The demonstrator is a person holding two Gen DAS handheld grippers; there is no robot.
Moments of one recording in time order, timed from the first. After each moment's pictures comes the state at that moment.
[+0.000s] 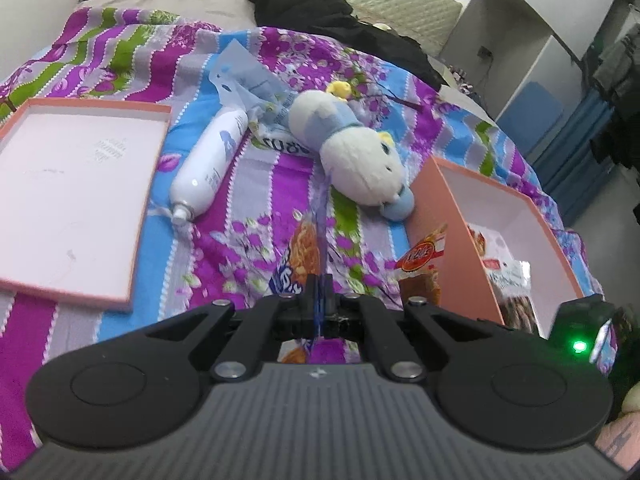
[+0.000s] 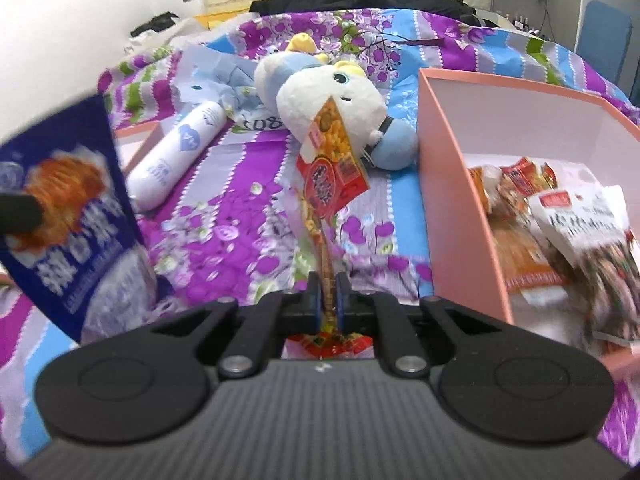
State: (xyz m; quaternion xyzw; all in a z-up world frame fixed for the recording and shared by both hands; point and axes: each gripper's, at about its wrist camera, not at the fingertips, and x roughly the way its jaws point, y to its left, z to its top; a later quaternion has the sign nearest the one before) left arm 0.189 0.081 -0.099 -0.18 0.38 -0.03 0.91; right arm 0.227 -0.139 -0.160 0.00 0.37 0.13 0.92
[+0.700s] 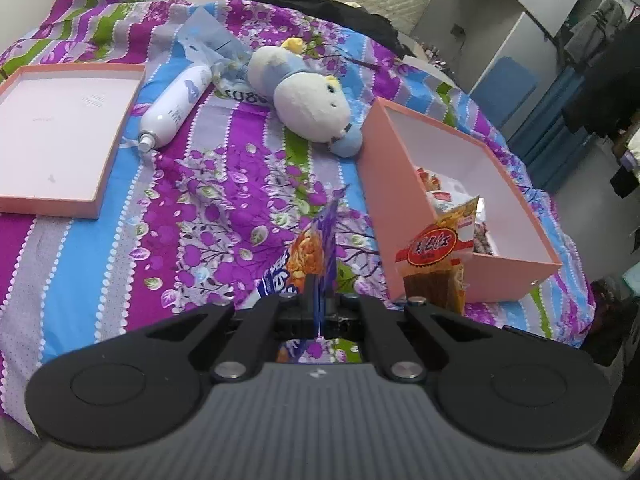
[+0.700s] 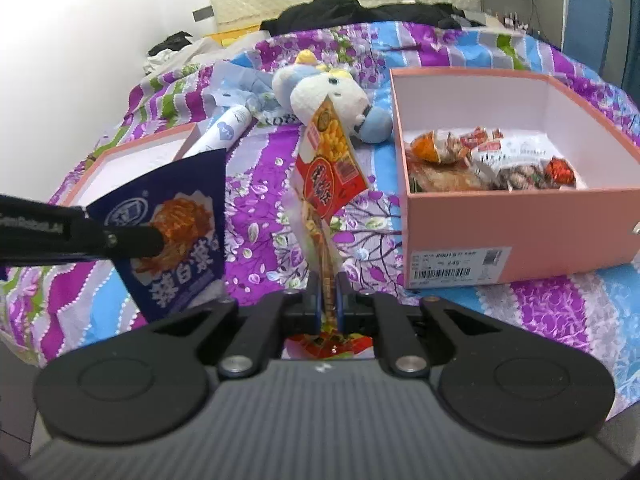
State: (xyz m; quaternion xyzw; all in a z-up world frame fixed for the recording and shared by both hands) left arm 0.103 0.015 -0.108 -0.18 0.39 -0.07 0.90; right arm 0.101 -0.193 -0.123 0.03 0.36 0.14 0.92
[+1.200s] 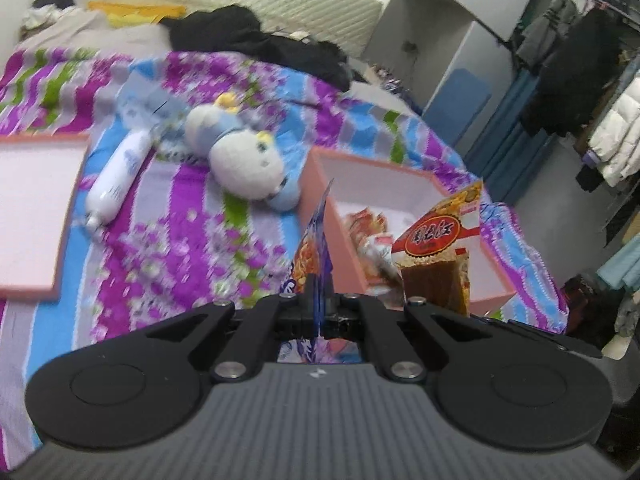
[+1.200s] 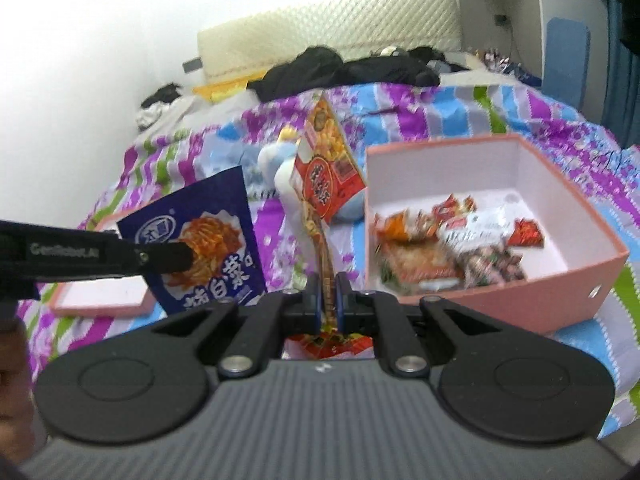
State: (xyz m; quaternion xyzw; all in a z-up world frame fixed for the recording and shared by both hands) left arm 0.137 -0.024 -0.036 -0.14 0.34 -0.12 0.92; right arm 0.115 -0.232 -0.049 0.06 0.30 0.12 0.94
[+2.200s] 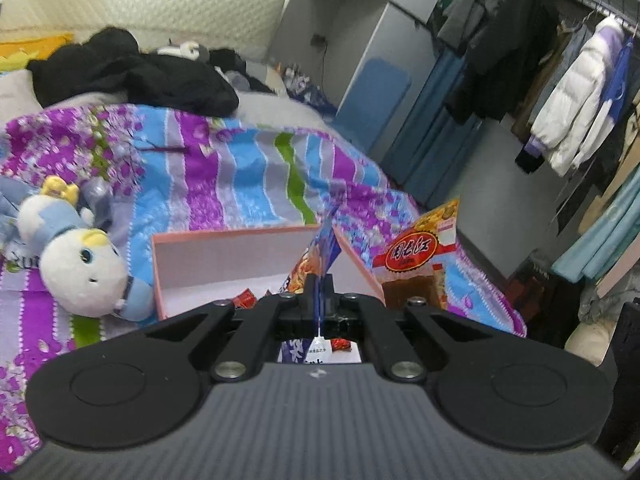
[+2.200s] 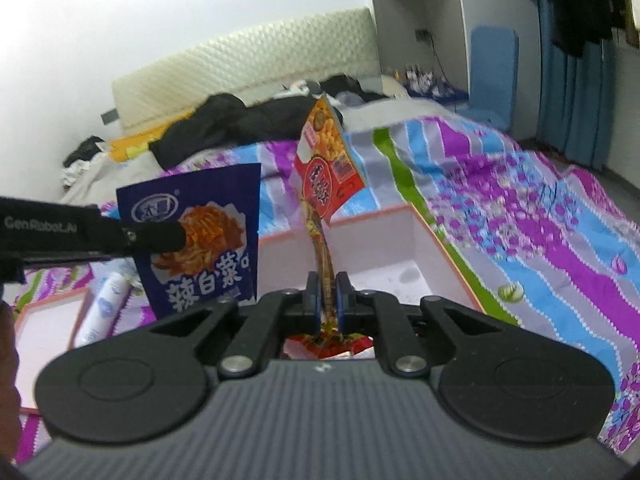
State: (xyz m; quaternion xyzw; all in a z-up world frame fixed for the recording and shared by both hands) left arm 0.335 -0.183 0.008 -0.11 0.33 -0.24 0.90; right arm 0.248 -0.366 -0.028 0.09 0.28 0.02 0.95
